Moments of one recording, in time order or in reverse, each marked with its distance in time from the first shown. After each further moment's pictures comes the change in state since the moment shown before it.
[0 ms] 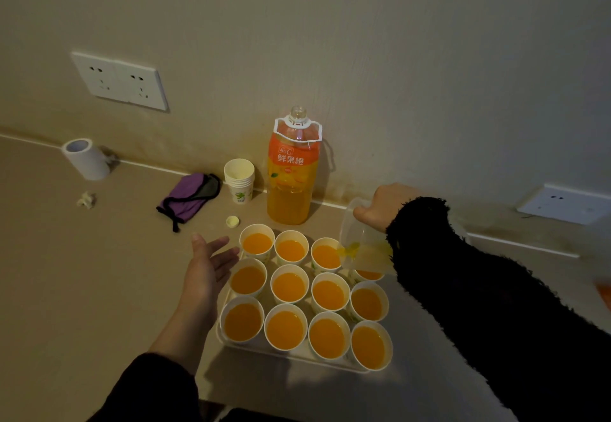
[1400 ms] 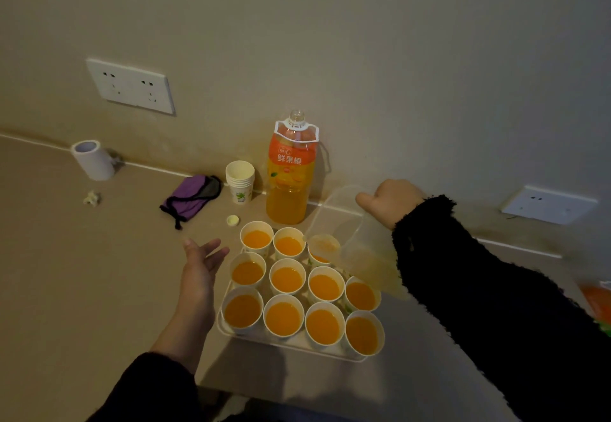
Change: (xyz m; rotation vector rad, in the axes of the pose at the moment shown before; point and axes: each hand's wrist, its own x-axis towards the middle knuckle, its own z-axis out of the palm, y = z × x) left_hand -0.020 -0.014 -0.016 -0.008 0.046 0.077; right_hand -0.051 -0.001 -0.028 0.321 0.074 0.019
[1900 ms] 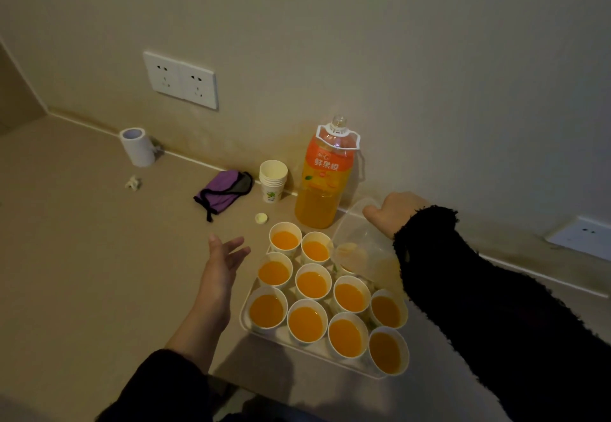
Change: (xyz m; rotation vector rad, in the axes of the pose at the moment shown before) left_hand 0.002 0.007 -0.016 -0.009 0.007 -0.020; right_hand 0.026 -0.039 0.028 -0.204 -0.083 0.007
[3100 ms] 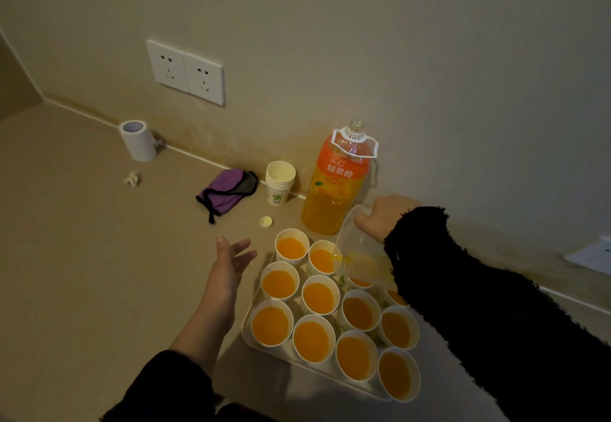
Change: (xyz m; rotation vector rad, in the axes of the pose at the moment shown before) left_hand 0.033 -0.002 0.002 0.019 -0.008 -0.067; right_hand 0.039 -0.032 0.013 -0.146 -0.033 -0.065
